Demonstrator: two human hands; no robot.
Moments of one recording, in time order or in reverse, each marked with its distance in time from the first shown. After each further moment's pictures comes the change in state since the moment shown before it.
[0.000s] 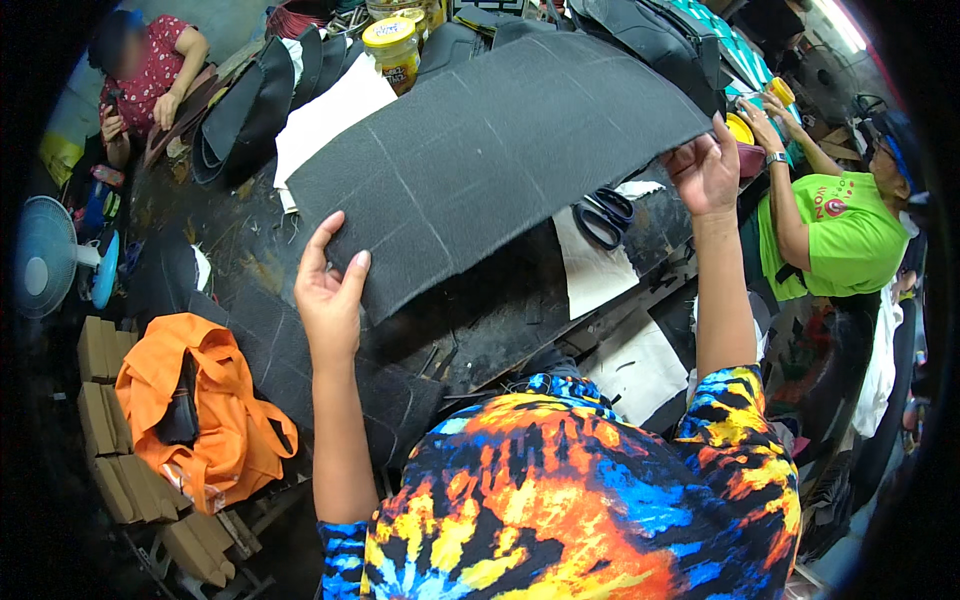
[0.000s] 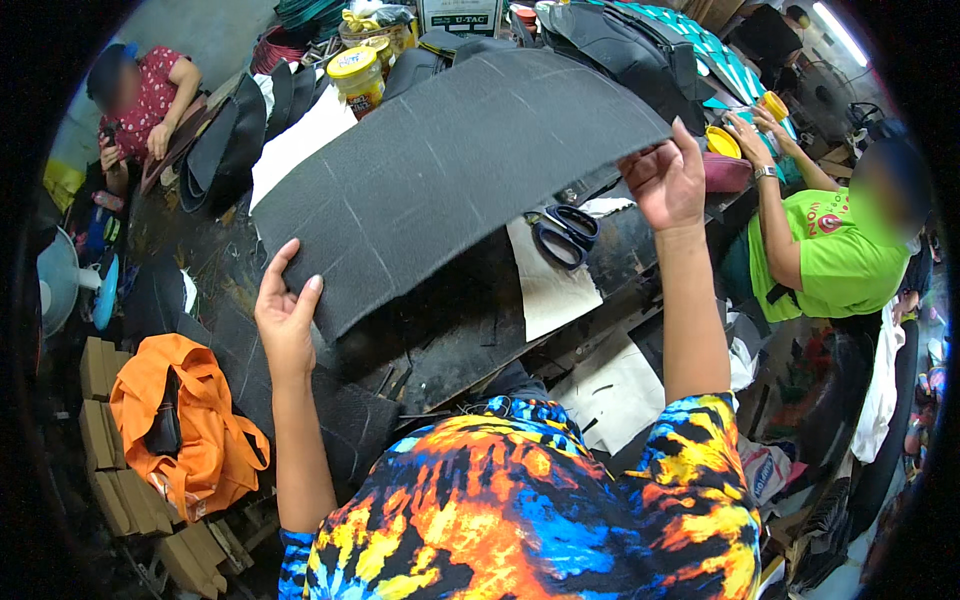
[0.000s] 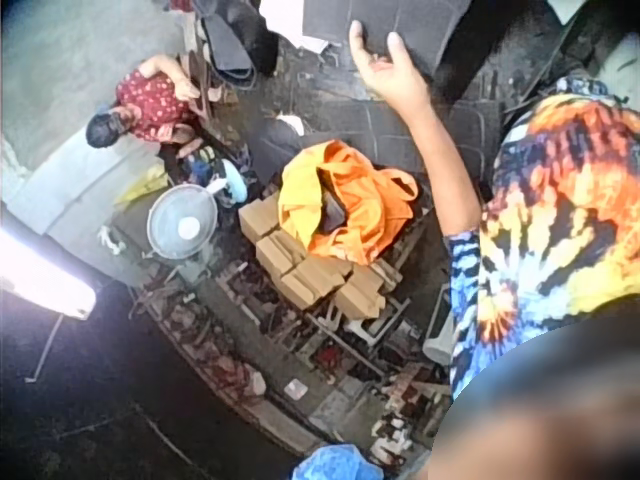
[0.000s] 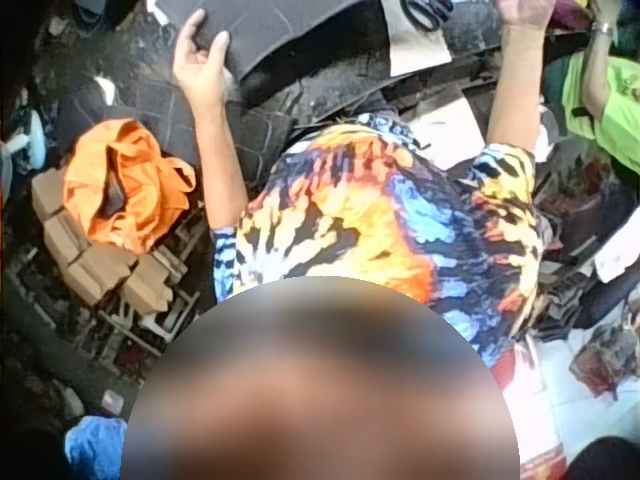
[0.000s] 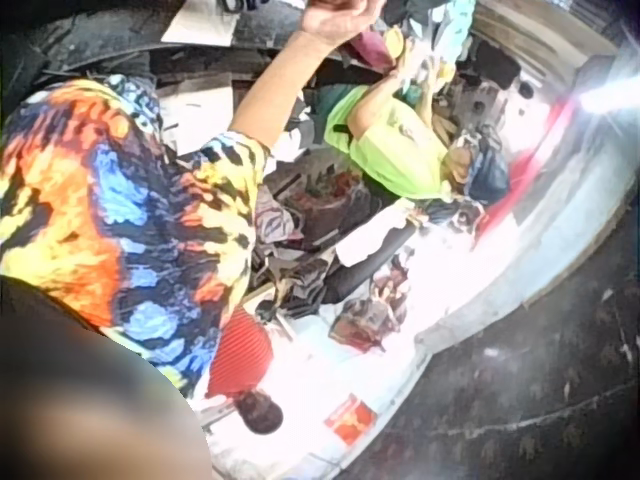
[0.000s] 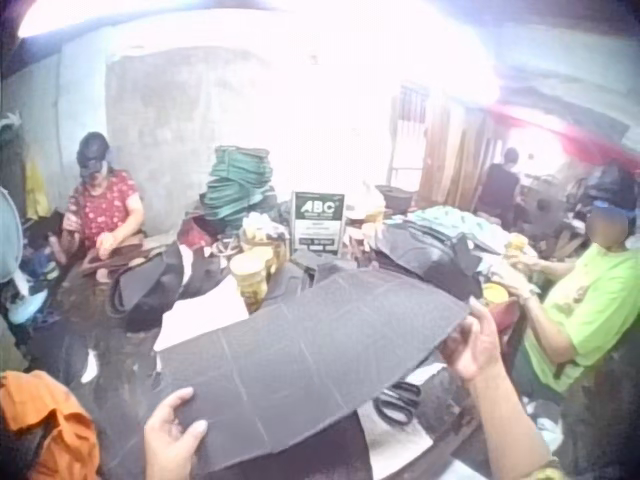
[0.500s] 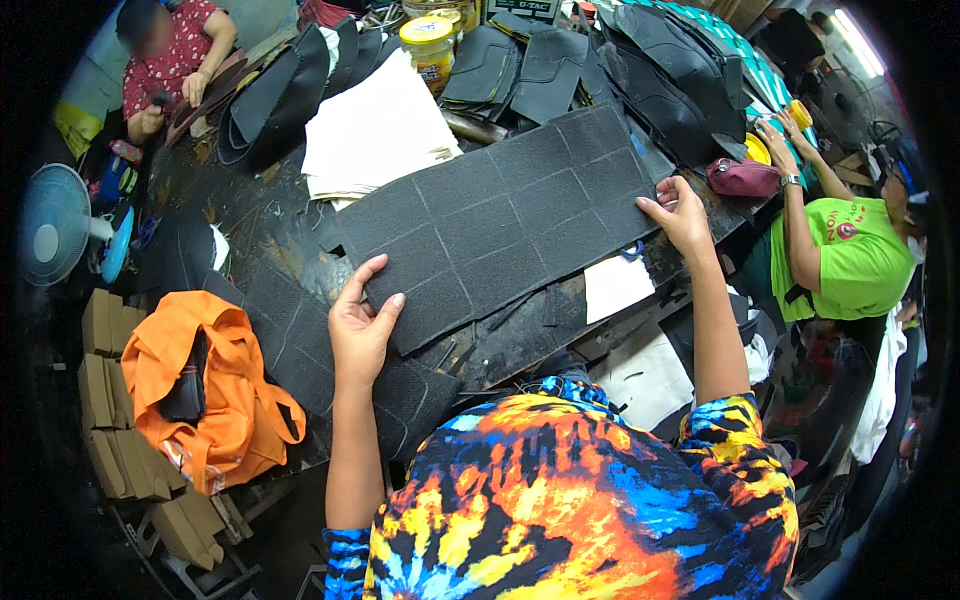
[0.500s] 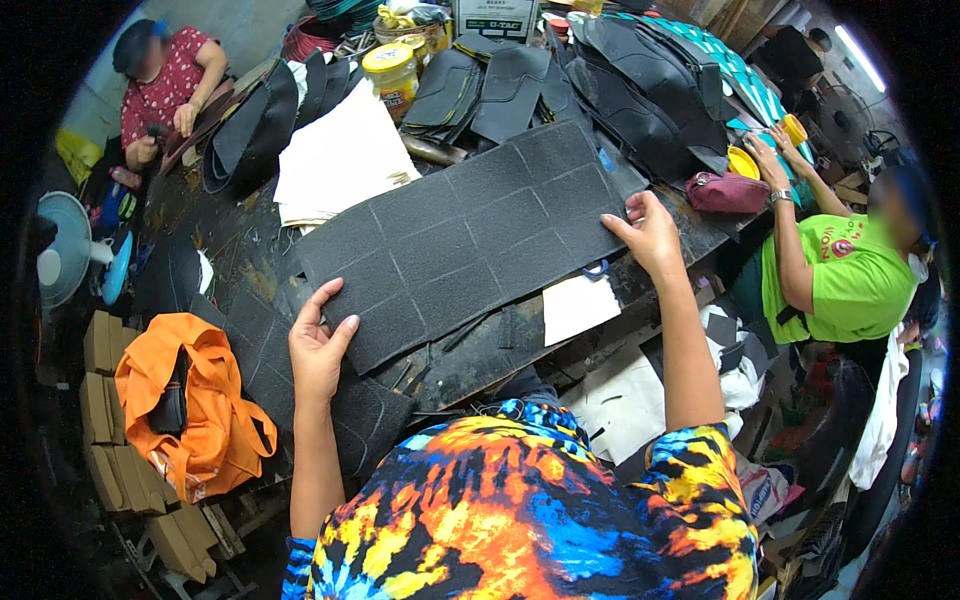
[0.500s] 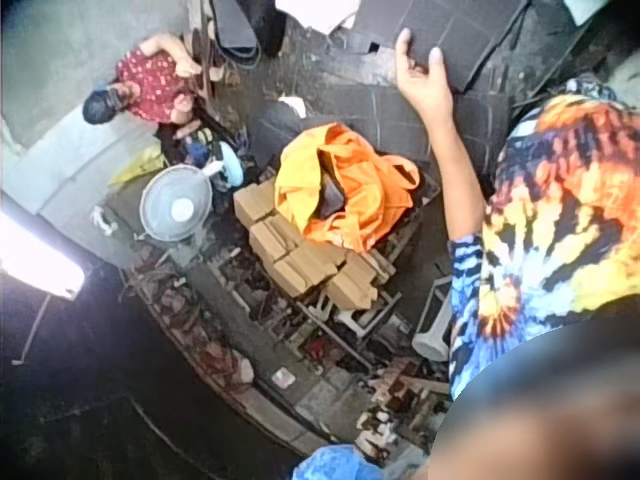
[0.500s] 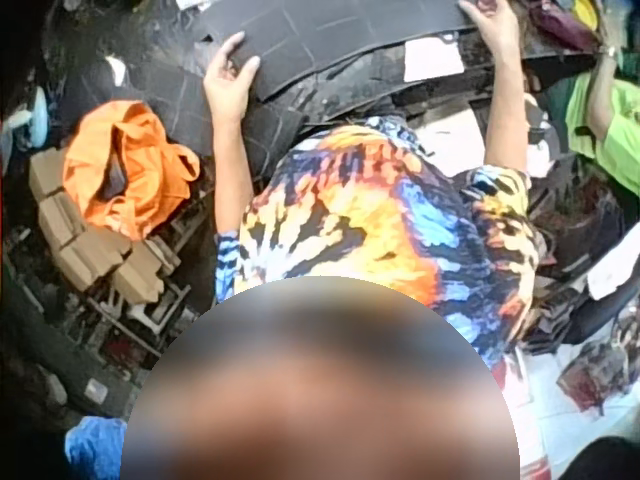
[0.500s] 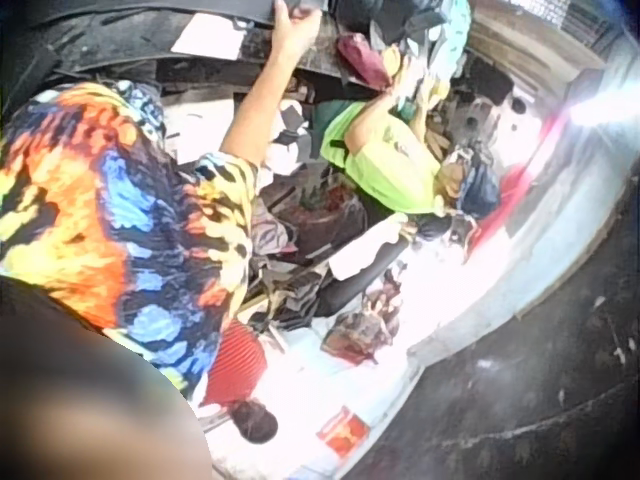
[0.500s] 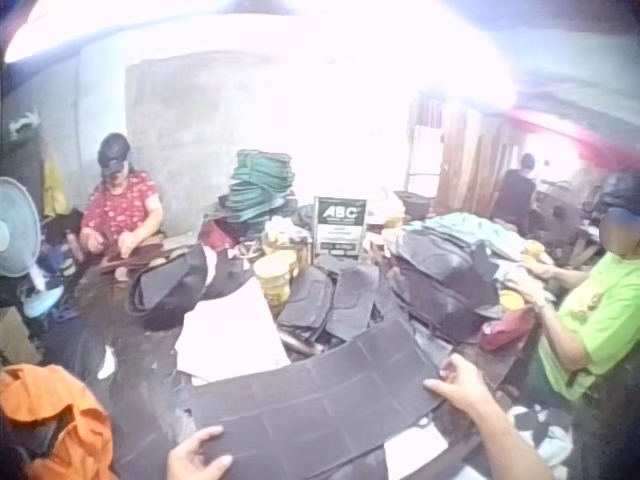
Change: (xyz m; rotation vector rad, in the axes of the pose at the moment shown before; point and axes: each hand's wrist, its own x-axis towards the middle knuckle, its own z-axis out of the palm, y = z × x) left_hand -0.045 -0.012 -0.020 -0.009 -0.046 -0.137; right_hand -0.030 0.061 -0.034 -1.813 0.490 0.010
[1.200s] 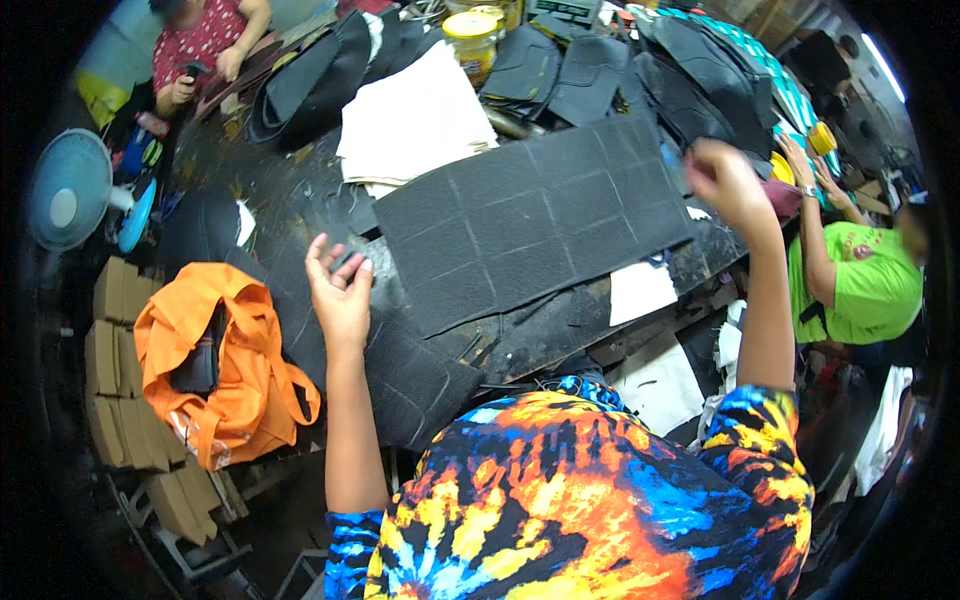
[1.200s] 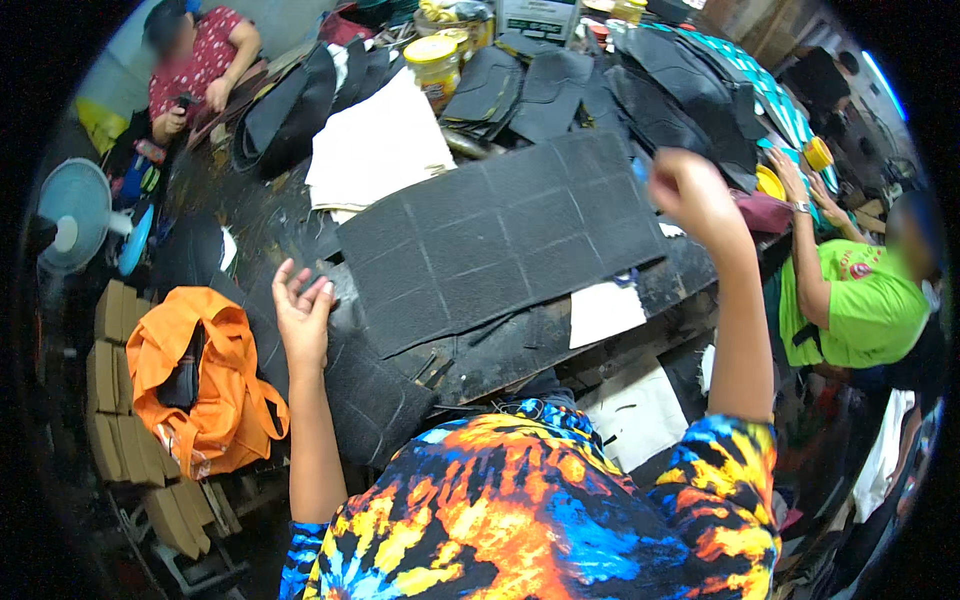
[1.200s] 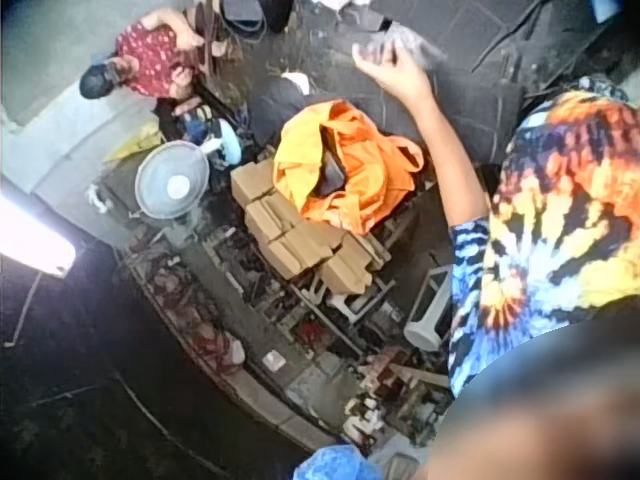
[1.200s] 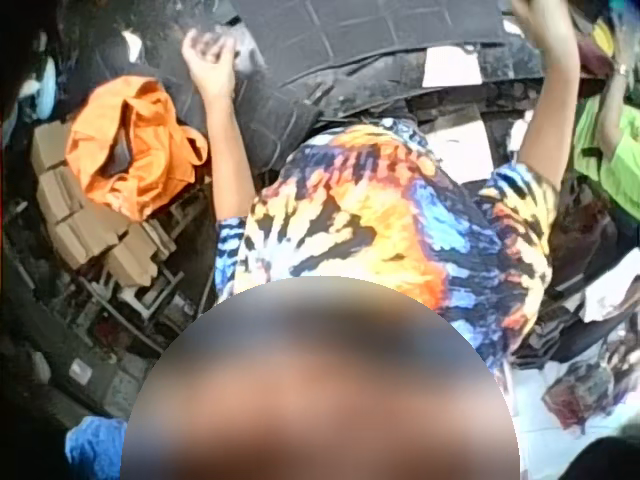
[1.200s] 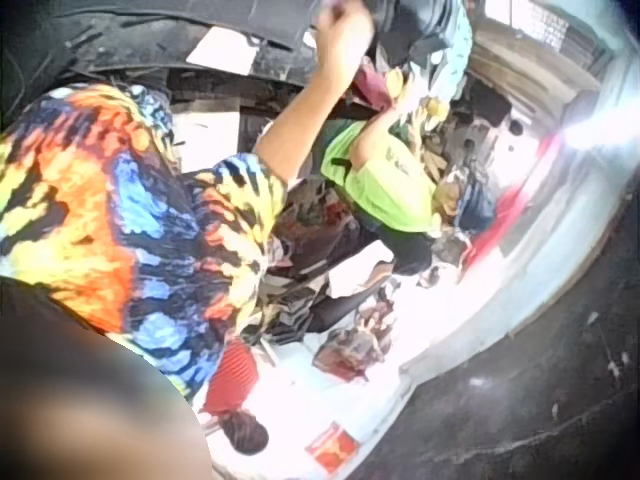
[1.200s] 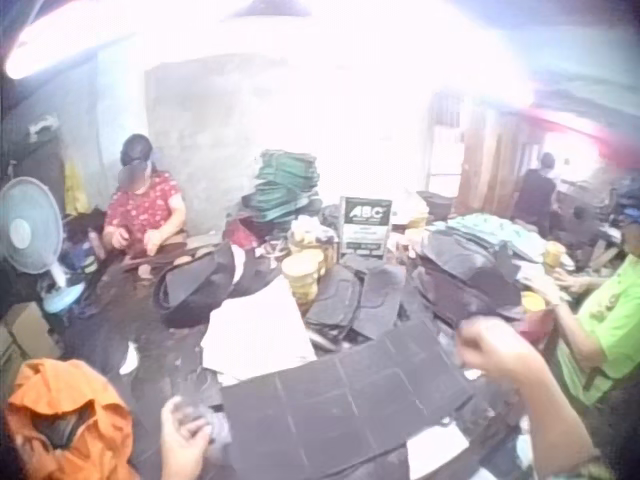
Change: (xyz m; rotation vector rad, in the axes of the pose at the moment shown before) left_hand 0.024 -0.025 -0.050 0.149 0.351 -0.004; right_hand 0.048 -0.091 -0.069 -0.441 -0.406 -0.340
